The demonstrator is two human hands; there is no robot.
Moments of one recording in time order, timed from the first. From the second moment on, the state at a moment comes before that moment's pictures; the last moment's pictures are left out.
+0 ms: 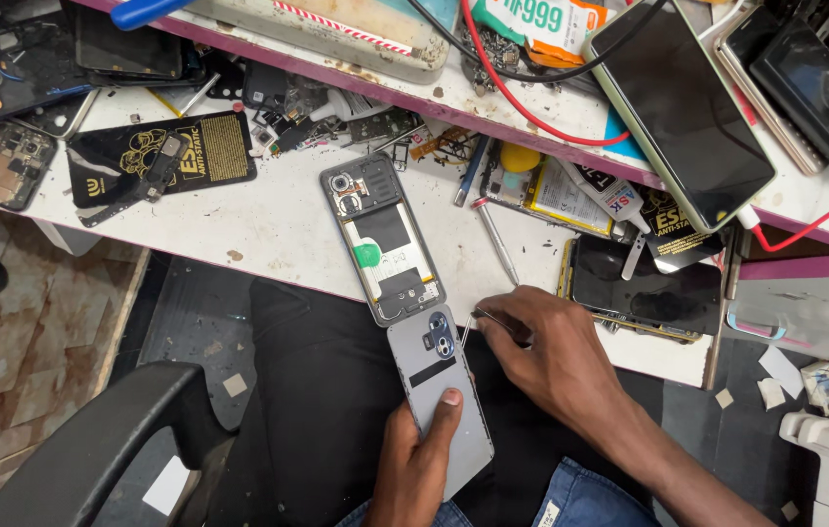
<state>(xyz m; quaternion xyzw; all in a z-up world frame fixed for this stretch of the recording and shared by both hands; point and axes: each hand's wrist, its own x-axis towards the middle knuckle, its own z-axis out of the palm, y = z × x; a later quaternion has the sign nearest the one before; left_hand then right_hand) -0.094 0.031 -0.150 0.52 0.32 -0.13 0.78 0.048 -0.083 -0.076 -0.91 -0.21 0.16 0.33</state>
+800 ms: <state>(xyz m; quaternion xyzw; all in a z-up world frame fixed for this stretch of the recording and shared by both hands) -0.093 0.044 -0.149 0.44 0.35 -0.14 0.82 0.042 -0.072 -0.090 -0.92 -0.24 0.09 0.29</state>
